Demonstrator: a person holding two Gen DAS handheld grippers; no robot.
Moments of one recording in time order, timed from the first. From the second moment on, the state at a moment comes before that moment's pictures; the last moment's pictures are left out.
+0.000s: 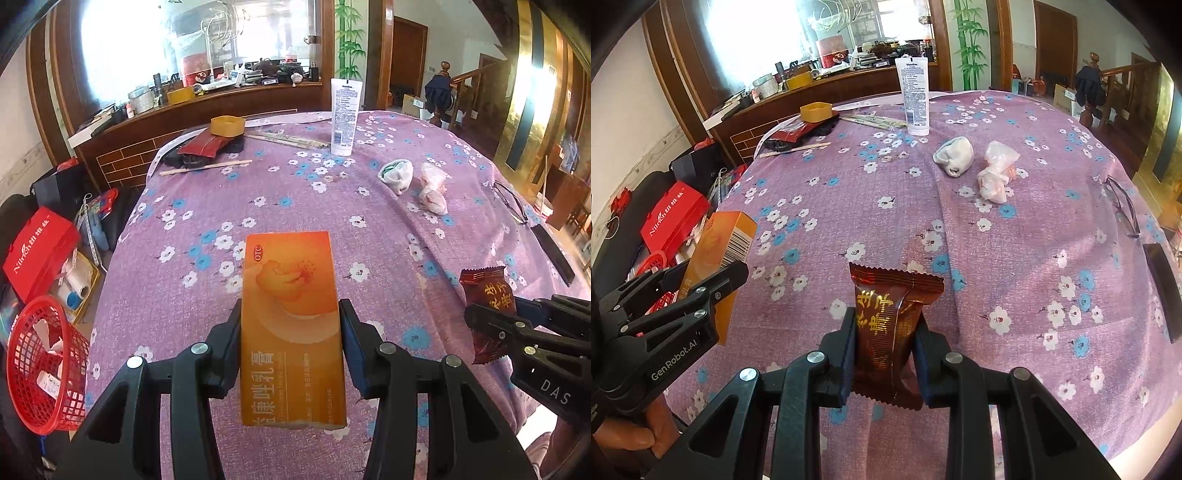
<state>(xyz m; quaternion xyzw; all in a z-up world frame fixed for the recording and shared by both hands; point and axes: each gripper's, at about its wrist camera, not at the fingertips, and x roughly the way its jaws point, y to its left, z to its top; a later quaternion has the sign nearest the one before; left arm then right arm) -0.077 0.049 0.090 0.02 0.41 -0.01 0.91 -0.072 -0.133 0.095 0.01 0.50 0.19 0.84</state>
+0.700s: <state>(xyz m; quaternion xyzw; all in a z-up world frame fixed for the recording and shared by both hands) -0.075 0.062 0.102 0.01 0.40 0.00 0.92 -0.066 -0.129 0.105 0.01 0.49 0.19 0.85</state>
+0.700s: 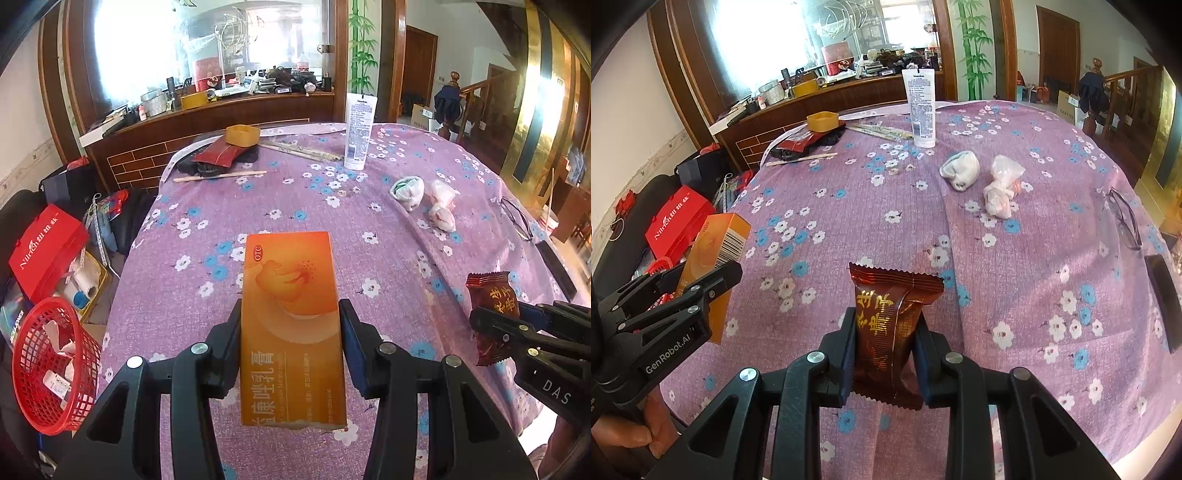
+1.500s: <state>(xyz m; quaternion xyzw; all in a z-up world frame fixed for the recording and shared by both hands) -0.069 0.076 0.098 -0.01 0.40 0.01 0.91 -0.059 -0.116 0.102 0.00 0.50 0.20 0.84</state>
